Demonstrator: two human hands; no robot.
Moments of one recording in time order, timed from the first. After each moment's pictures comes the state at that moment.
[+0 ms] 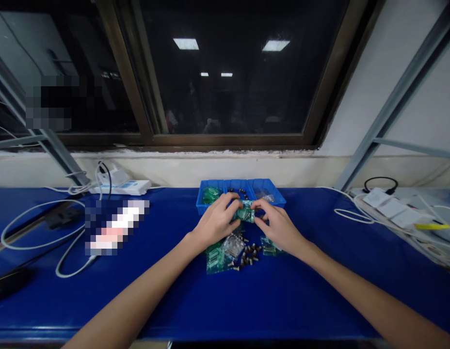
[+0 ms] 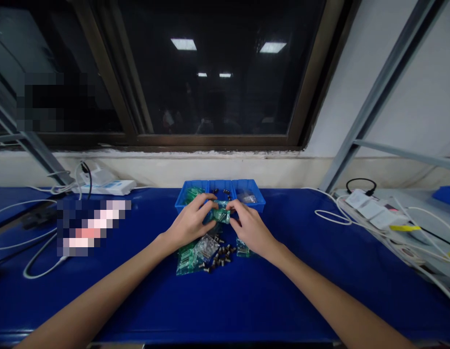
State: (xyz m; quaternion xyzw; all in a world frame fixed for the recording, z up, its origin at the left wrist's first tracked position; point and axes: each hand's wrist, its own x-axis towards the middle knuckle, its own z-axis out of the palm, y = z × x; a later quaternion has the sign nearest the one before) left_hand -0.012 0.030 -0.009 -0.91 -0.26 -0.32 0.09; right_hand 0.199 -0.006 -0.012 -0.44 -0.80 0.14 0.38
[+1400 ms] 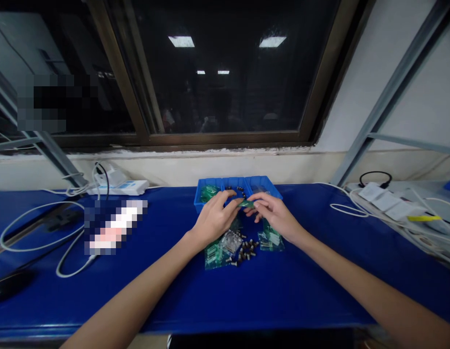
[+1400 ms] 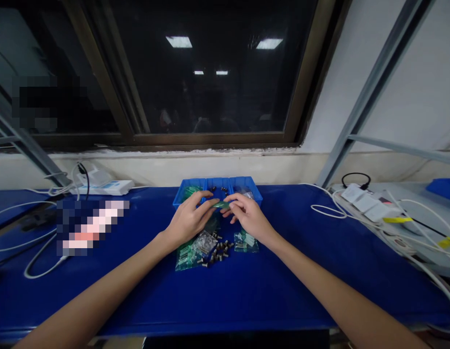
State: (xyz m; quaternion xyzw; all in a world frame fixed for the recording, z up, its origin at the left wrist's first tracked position) left_hand -0.009 0.026 -0.009 -0.88 -0.27 -0.36 0.16; right_hand 0.202 0.006 -0.013 -0.38 -0.68 0.41 0.47
